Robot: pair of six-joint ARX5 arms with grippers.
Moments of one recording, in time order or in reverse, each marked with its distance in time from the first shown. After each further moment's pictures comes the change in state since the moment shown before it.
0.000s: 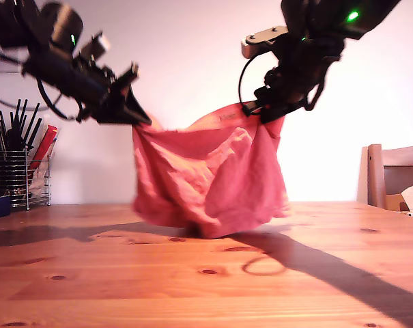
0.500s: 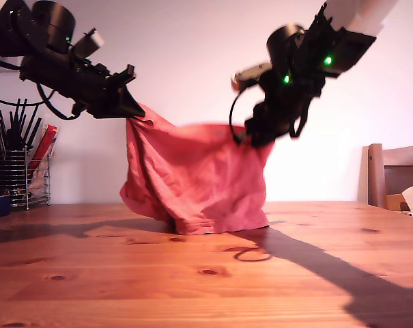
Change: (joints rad) left arm 0.040 0.024 0.000 0.177 -0.031 0.000; right arm -0.034 0.156 0.139 0.074 -0.004 -0.003
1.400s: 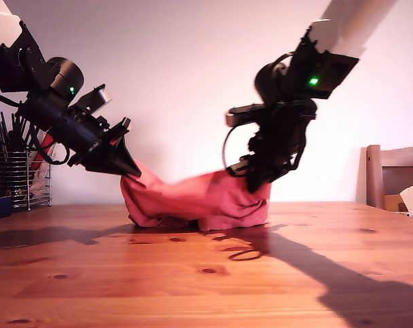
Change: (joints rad) left arm -0.005 0.096 0.000 -0.351 0.054 0.174; right arm 0.055 0.097 0.010 -0.330 -0.075 0.111
